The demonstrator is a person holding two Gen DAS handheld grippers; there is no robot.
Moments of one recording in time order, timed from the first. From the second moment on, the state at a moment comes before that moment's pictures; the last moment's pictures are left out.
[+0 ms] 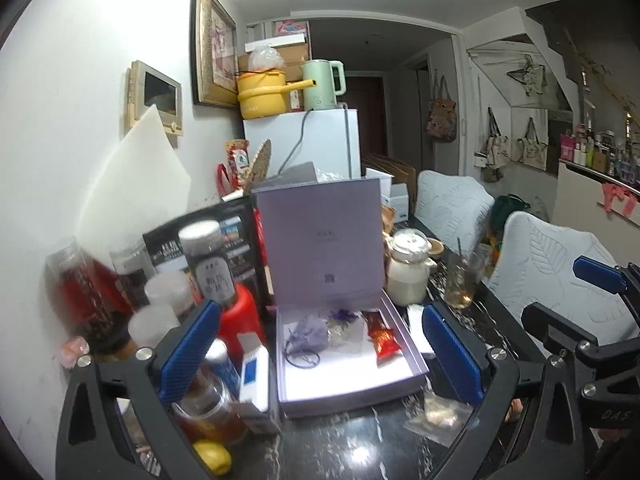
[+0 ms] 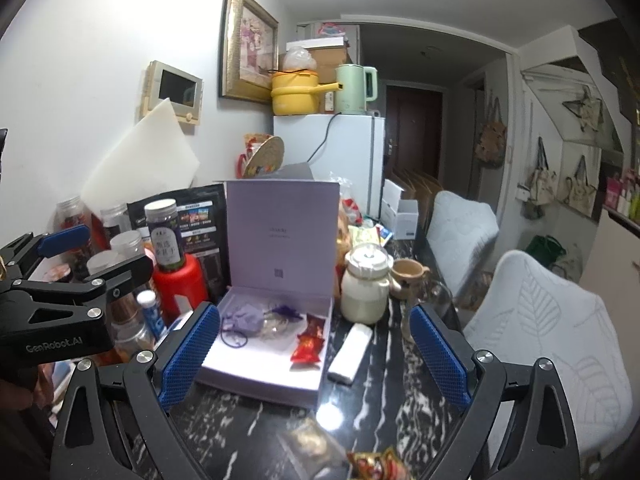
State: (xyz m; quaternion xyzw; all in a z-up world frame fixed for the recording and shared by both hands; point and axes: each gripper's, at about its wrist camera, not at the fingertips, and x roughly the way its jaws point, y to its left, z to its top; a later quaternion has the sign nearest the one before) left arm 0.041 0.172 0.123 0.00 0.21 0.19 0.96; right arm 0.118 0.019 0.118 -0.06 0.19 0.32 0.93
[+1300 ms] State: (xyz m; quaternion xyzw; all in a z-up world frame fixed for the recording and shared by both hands) left arm -0.015 0.109 0.004 -0.04 0.34 0.02 0.94; right arm 0.002 -0.076 -0.007 -0.02 0.29 0.30 0.91
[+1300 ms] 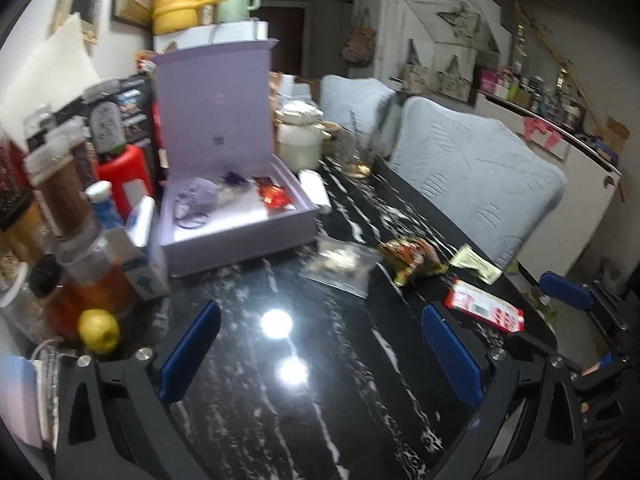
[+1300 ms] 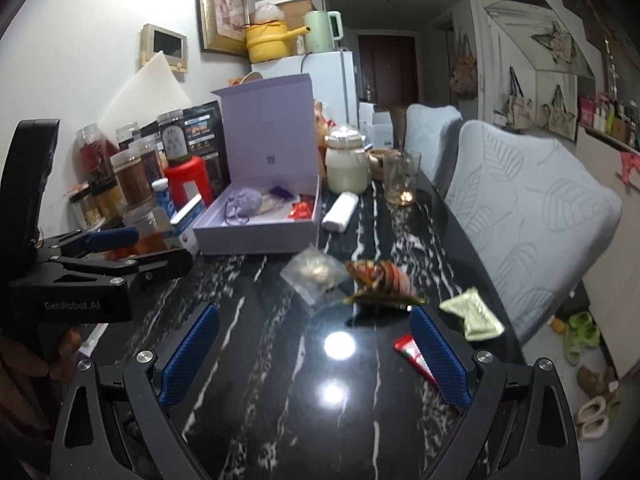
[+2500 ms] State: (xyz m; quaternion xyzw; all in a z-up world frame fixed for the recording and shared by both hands) left arm 0.122 0.075 -0.069 -0.06 0.41 0.00 0.91; right arm 0.111 -0.135 -0.084 0.01 0.37 0.22 0.90
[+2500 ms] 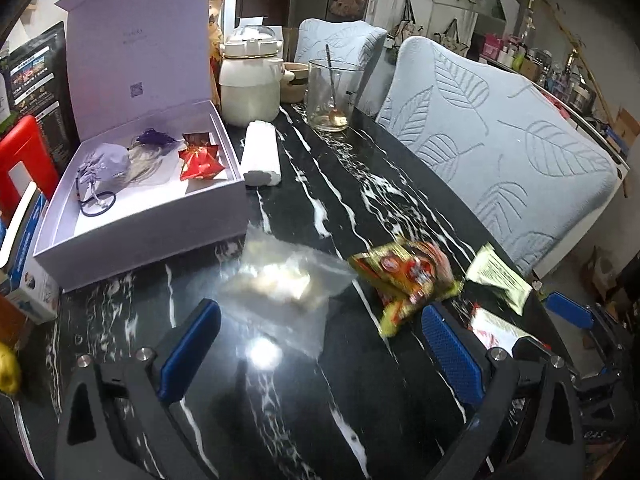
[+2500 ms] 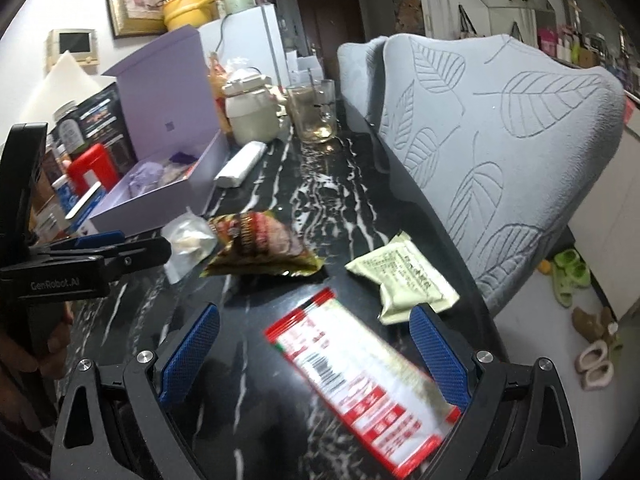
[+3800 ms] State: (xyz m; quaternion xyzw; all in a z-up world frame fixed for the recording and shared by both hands) left arm 0.192 0.080 -0.125 0.01 0.48 -0.02 0.87; right arm 0.208 -0.146 -0.127 -0.05 0.46 0.17 0.87
